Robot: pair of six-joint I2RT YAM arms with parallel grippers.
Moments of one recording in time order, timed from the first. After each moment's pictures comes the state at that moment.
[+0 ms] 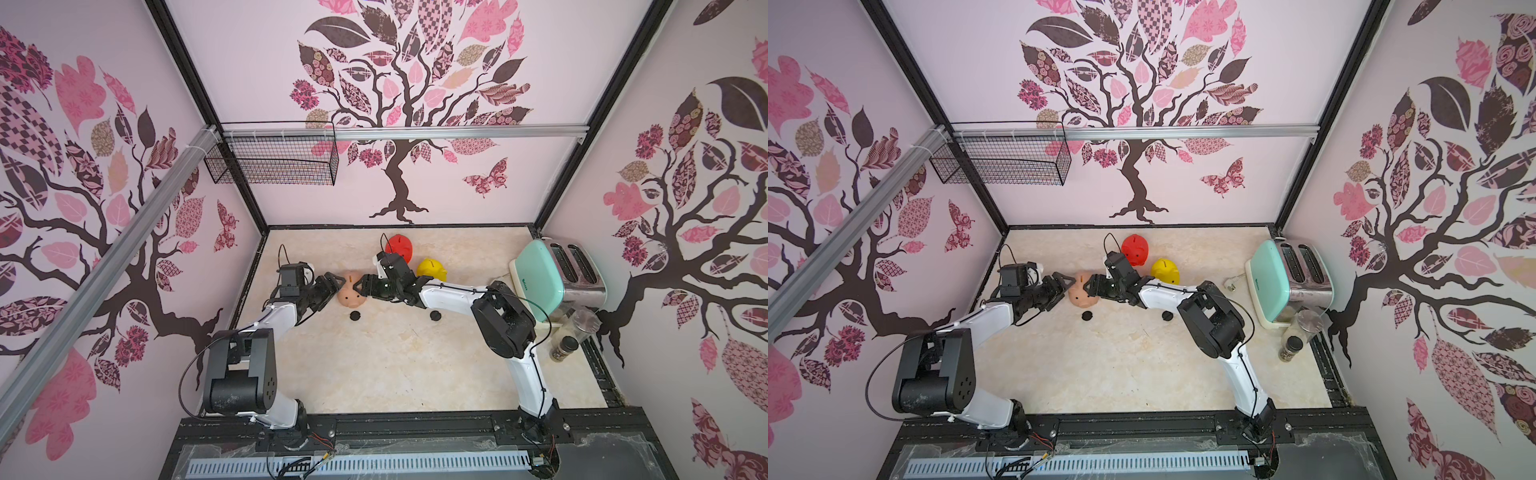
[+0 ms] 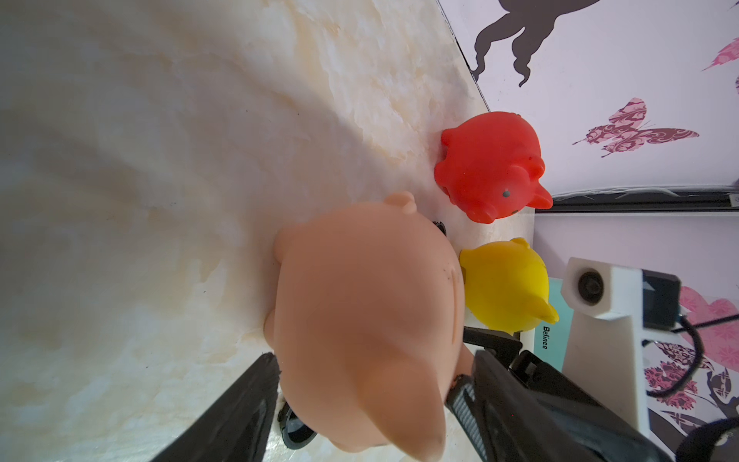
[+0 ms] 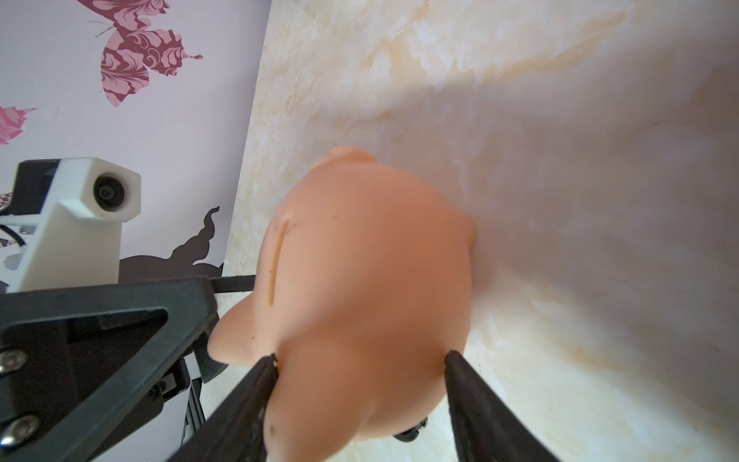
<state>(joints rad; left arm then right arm) 0.03 1.53 0.78 0.01 0.55 -0.73 0.78 2.18 1.54 0.06 -0.30 0.84</state>
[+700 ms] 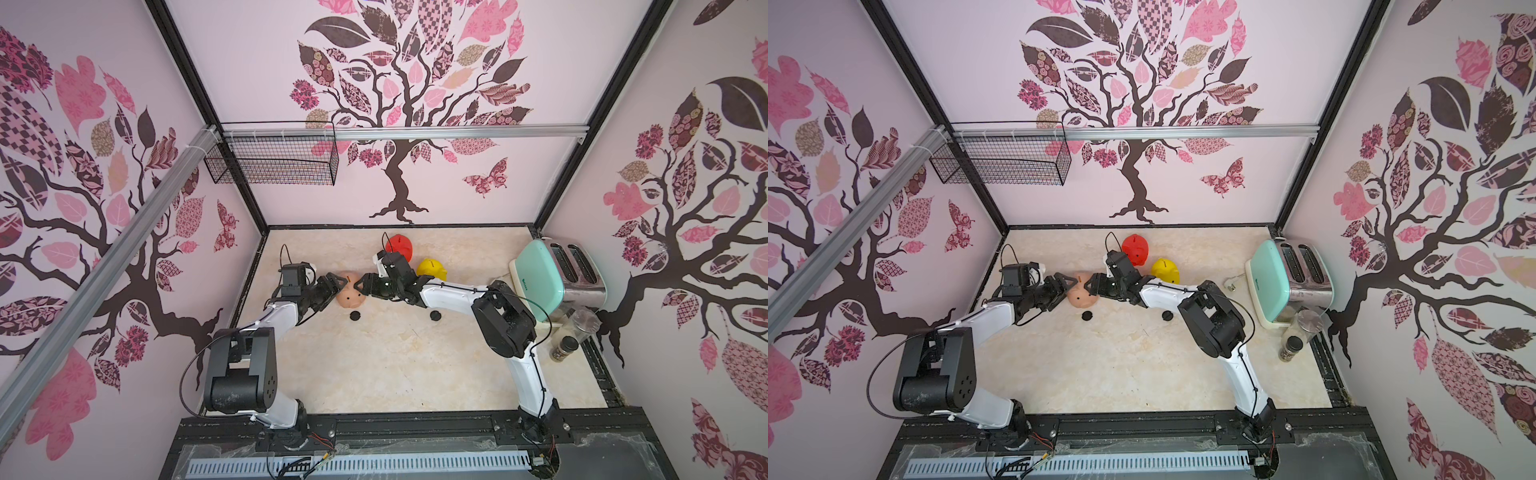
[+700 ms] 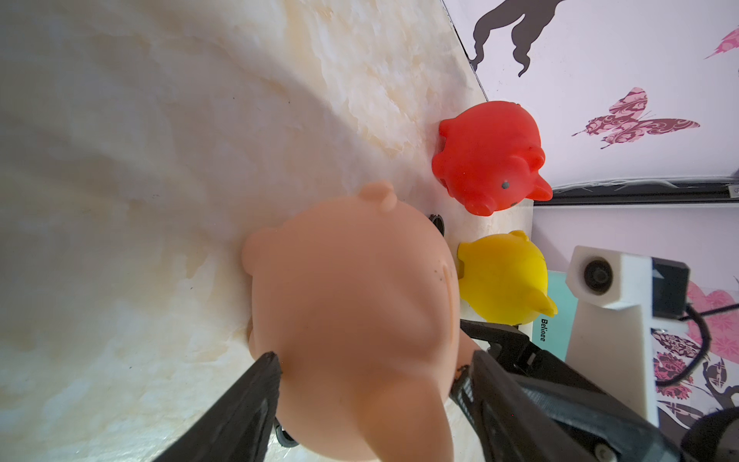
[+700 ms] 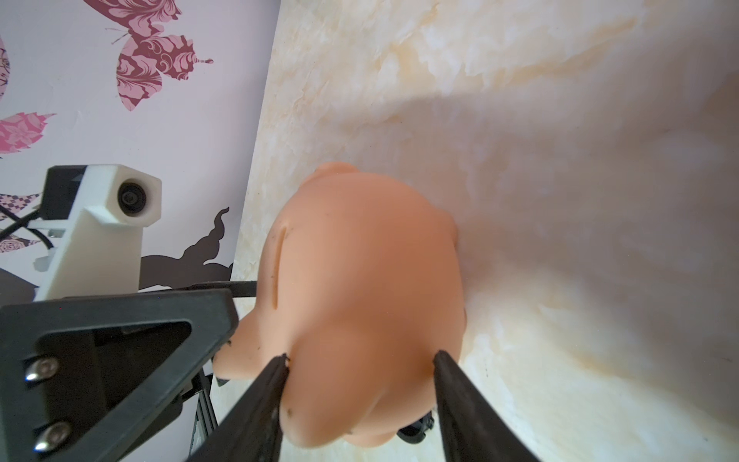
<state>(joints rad) 0.02 1.53 0.79 0.01 0.56 -0.73 0.77 2.18 1.54 0.08 -0.32 0.85</state>
